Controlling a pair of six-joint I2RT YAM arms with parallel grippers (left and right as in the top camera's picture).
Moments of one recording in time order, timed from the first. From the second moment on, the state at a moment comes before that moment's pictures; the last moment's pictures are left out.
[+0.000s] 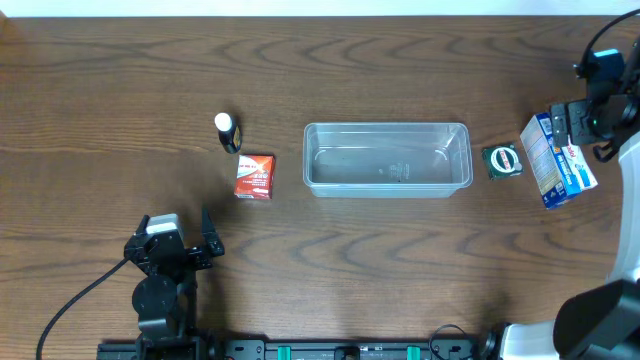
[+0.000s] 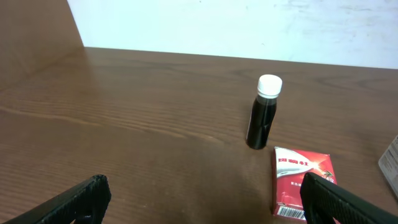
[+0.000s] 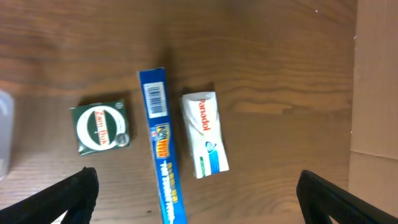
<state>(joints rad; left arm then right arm) 0.08 0.01 0.09 -0.29 -0.08 -0.03 -0.32 1.61 1.53 -0.93 0.10 -0.44</state>
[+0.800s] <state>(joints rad) 0.08 0.01 0.09 -0.29 -0.08 -0.03 -0.32 1.84 1.51 -0.96 0.01 -0.48</state>
